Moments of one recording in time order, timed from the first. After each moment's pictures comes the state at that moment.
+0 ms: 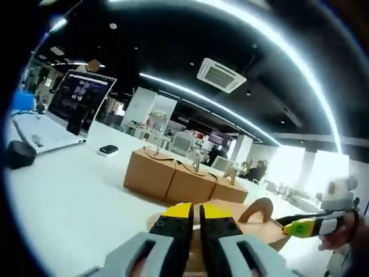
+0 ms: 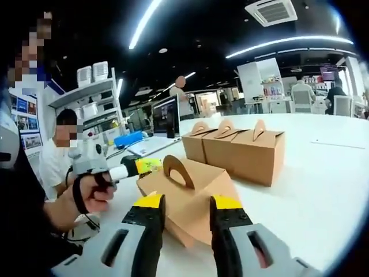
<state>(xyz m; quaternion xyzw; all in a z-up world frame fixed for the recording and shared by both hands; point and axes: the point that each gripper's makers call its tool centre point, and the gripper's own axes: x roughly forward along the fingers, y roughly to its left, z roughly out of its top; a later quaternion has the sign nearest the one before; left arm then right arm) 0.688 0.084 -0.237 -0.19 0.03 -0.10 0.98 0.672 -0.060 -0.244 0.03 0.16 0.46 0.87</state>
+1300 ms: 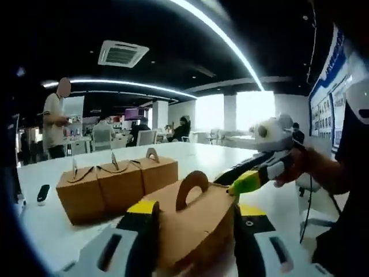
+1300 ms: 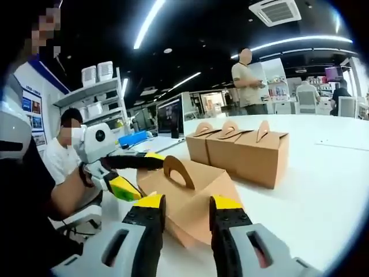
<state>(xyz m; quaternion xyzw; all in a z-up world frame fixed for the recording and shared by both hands) 0.666 0.010 -0.238 0.07 0.07 -0.41 0.90 0.671 -0.057 -0.243 0.03 0.16 0.48 0.86</state>
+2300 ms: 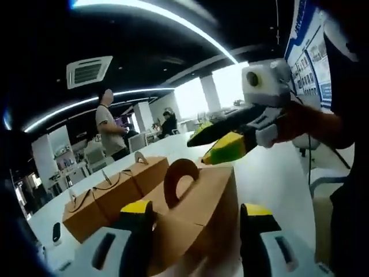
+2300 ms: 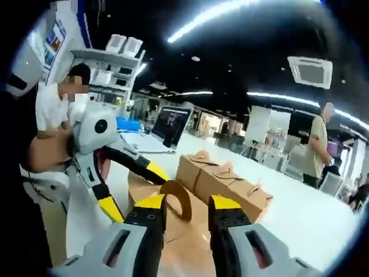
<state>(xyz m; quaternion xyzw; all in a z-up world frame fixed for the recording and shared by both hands) 0.659 0.004 -0.252 0.18 0.08 -0.43 0.88 0.678 -0.038 -0.195 -0.20 -0.01 0.44 0.88</state>
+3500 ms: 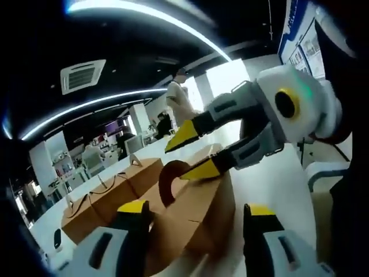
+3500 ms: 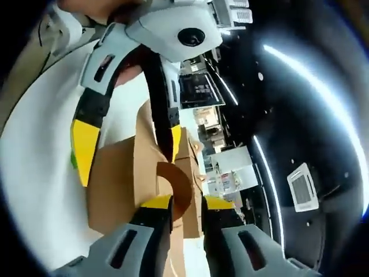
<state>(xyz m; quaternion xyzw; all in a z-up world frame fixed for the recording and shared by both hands) 0.653 -0.004 -0.256 0.21 0.07 -0.44 0.87 0.685 -0.025 -0.216 -0.61 -0.11 0.30 0.72</state>
